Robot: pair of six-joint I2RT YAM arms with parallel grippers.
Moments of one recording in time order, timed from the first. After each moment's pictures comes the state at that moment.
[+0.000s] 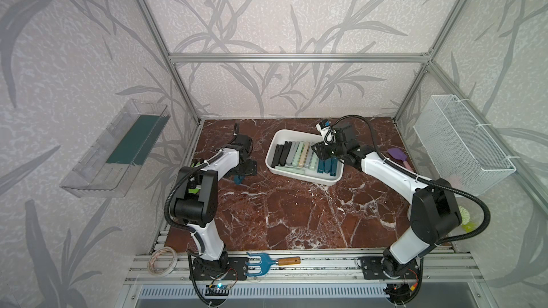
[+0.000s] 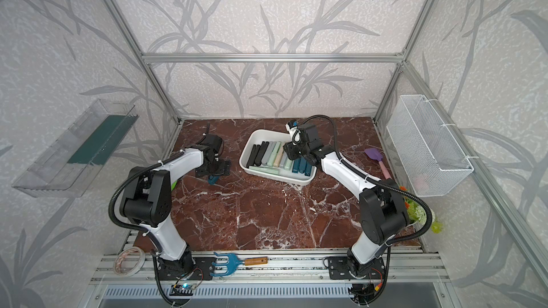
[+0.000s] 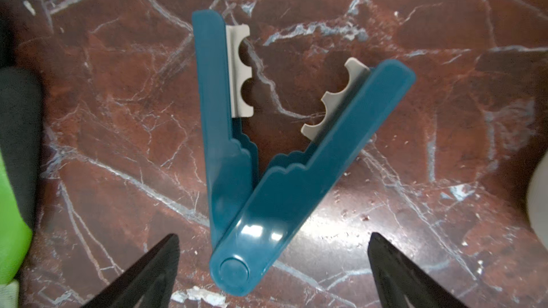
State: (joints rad) left arm -0.15 1.82 1.21 -0.72 -0.18 -0.27; right arm 0.46 1.65 1.24 -0.22 -0.17 0.08
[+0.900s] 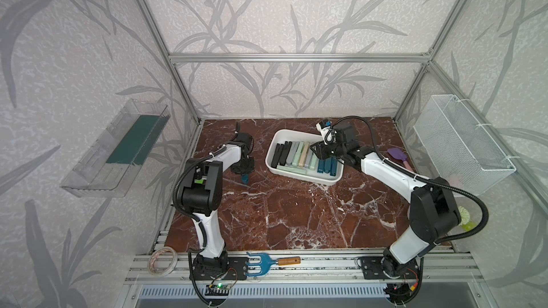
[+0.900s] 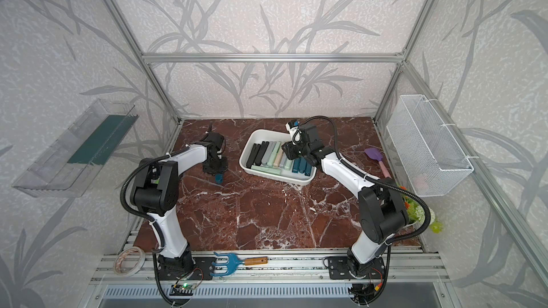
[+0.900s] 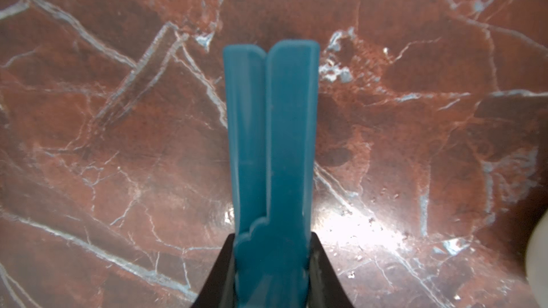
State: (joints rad) left arm -0.14 1.92 1.29 -0.70 -0.10 -0.27; right arm 0.45 1.66 1.22 -0.16 -0.25 0.13
